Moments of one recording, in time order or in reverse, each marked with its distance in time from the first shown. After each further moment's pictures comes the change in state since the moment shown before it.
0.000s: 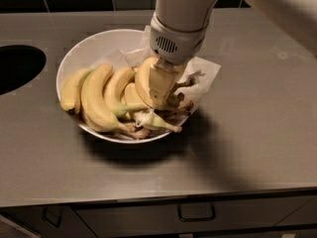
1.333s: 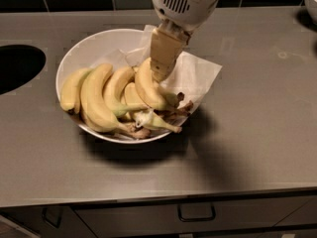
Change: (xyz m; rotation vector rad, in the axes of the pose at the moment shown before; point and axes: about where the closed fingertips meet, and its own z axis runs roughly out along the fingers) arm -0.007 0.000 -0.077 0.106 -0.103 -0.045
